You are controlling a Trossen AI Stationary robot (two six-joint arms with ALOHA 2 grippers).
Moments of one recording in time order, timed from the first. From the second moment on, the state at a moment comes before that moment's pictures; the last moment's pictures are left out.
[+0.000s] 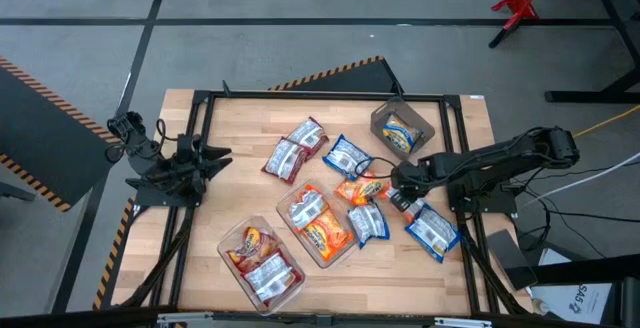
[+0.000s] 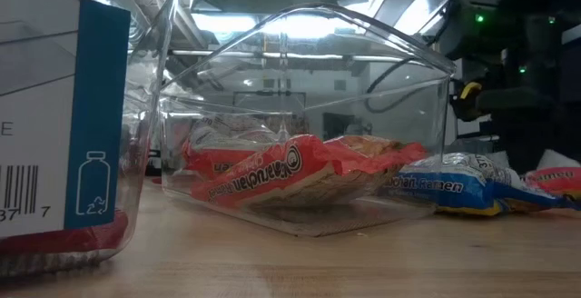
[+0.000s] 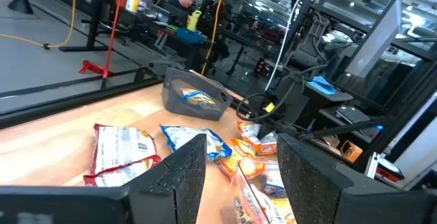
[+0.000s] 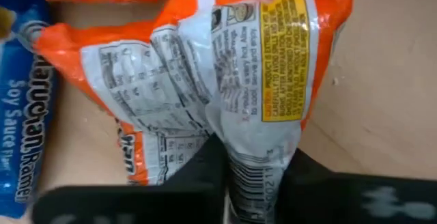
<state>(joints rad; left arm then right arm) -0.76 0.01 0.31 -0.32 -1.09 -0.46 0.04 1.26 0.56 -0.71 -0.01 0.89</state>
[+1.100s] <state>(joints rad) -0.76 0.01 0.31 -0.32 -1.09 -0.46 0.14 1.35 1.13 -0.44 0.10 0.06</state>
